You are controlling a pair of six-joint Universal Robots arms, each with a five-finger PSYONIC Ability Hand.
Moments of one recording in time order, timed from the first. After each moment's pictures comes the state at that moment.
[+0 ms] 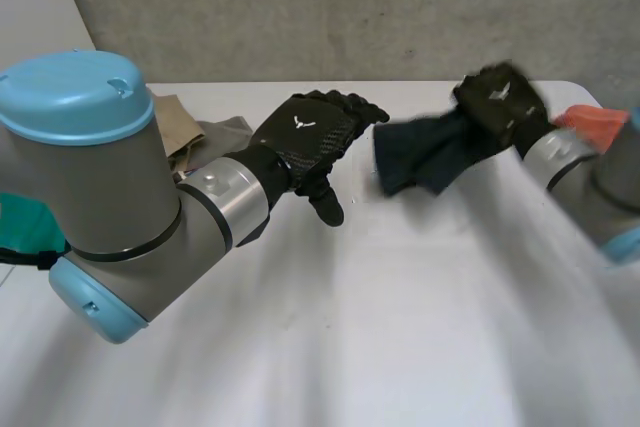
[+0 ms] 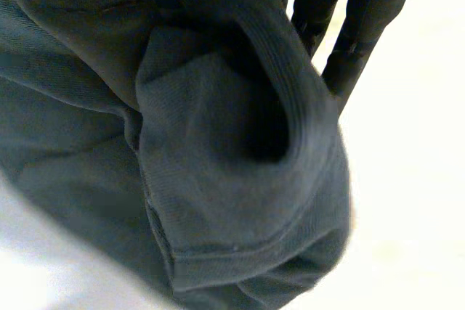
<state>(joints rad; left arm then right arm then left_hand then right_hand) 4.07 -1.96 -1.29 3.14 -1.30 3.28 1.74 -0.98 1.30 -0.40 1.09 2.63 0.19 0.21 0.21 0.21 0.05 1.04 1.16 1.17 1.19 0.93</state>
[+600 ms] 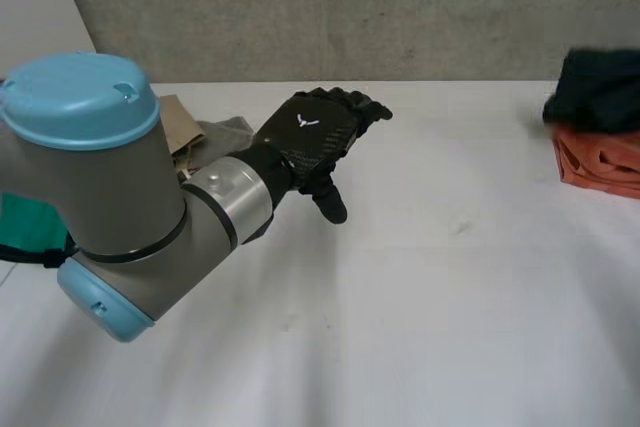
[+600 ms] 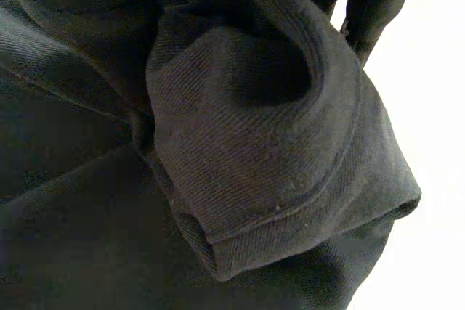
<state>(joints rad) 4.07 -1.97 -1.29 3.16 -1.30 3.28 1.25 -0.36 0.57 -0.83 0.94 3.11 0.19 0.21 0.21 0.21 0.05 1.04 1.16 1.17 1.20 0.94</state>
